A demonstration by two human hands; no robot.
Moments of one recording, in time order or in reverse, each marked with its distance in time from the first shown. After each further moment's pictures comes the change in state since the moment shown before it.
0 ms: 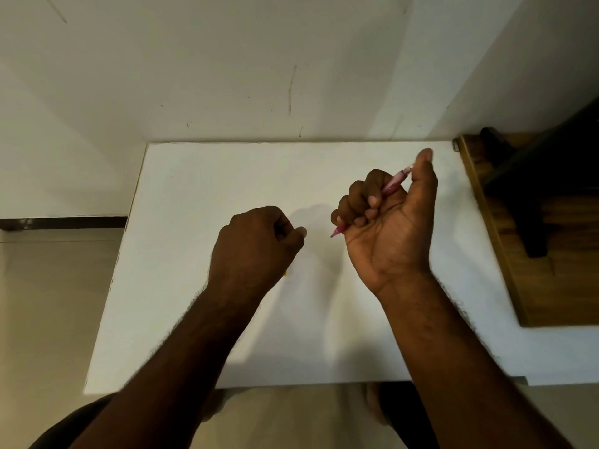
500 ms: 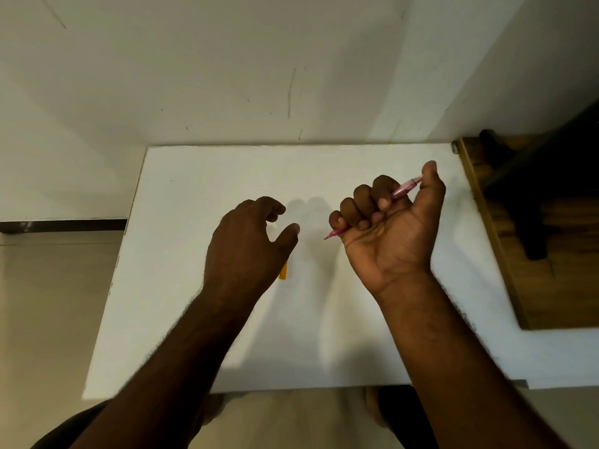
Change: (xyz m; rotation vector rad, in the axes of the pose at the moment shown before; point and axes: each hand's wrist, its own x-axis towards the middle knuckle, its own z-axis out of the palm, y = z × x) left_hand -0.001 -0.006 -0.005 -0.065 0.075 0.111; right_hand 0.004 0.000 -0.007 0.180 0.004 0.065
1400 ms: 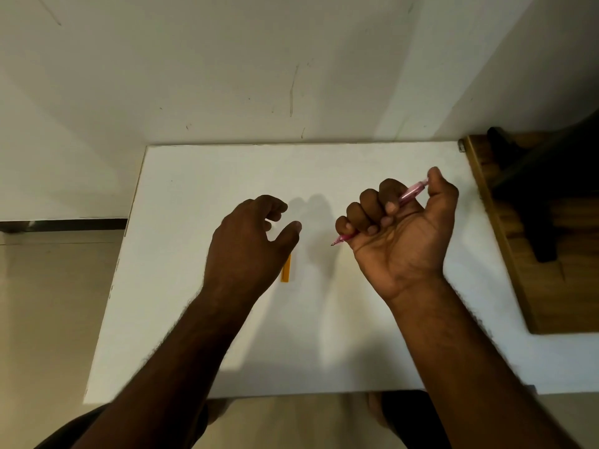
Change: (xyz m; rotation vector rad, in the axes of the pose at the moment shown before) left_hand 0.003 0.001 -0.003 -0.085 -0.019 -0.017; right_hand 0.001 -0.003 -0.010 -0.018 -0.038 0.038
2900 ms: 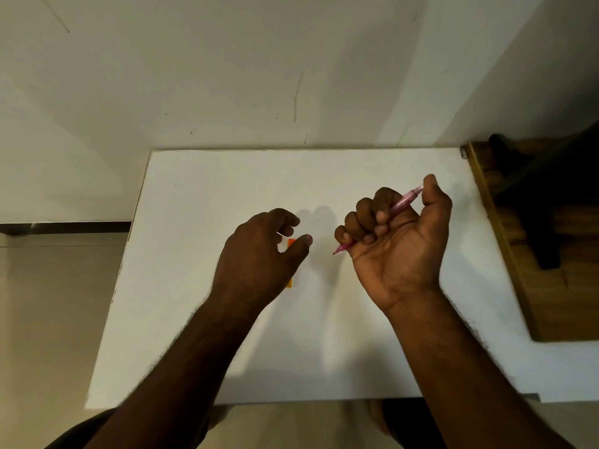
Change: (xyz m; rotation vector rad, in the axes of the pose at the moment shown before) left_hand -0.001 -0.001 0.004 0.007 -0.116 -0.012; right_hand -0.002 0.008 0.005 -0.097 0.005 -0.037
